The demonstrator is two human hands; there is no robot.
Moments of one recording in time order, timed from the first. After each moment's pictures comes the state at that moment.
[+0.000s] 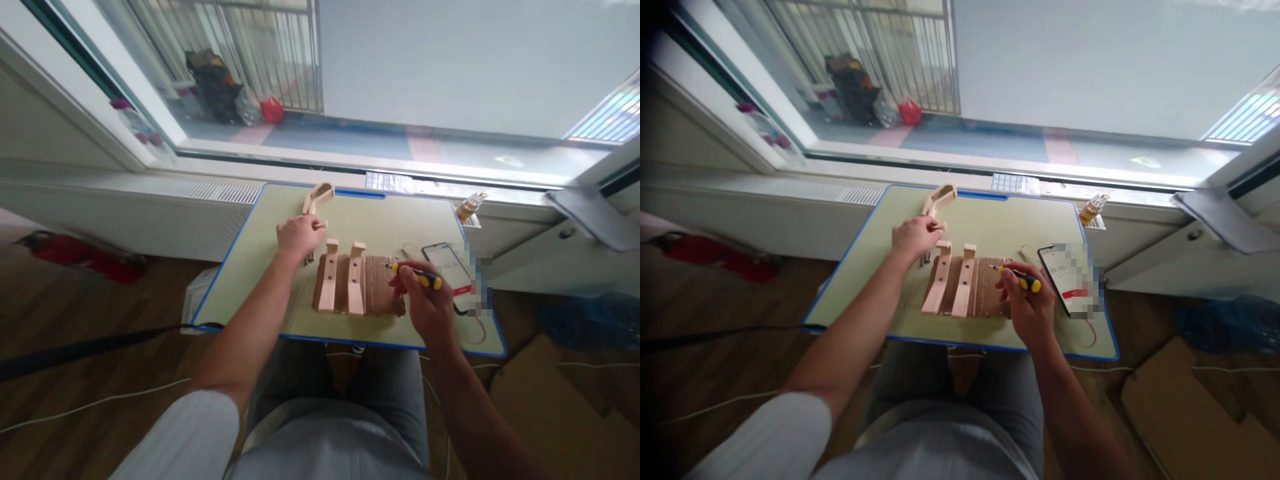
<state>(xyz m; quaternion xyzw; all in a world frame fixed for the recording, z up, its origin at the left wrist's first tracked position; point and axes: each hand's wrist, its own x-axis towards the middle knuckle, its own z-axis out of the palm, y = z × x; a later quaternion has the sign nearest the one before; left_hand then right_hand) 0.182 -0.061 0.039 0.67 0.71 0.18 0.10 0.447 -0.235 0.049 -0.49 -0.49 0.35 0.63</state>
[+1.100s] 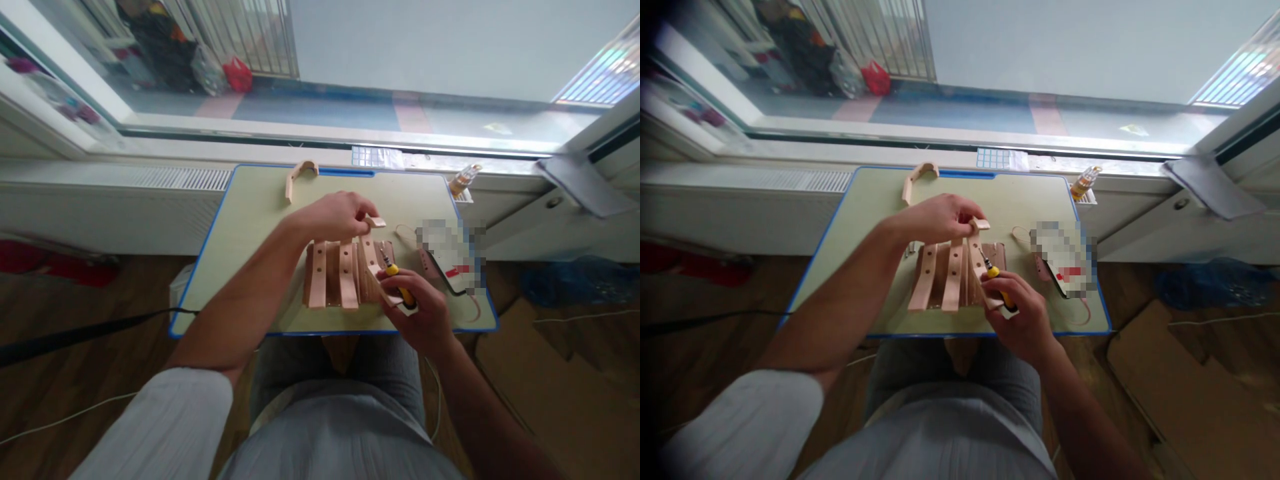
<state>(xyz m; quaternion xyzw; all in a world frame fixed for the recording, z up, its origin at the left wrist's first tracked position) 0.258 -0.059 0.116 0.89 0.33 0.12 0.29 0.460 -0.266 0.032 -0.46 -0.69 0.24 0.51</state>
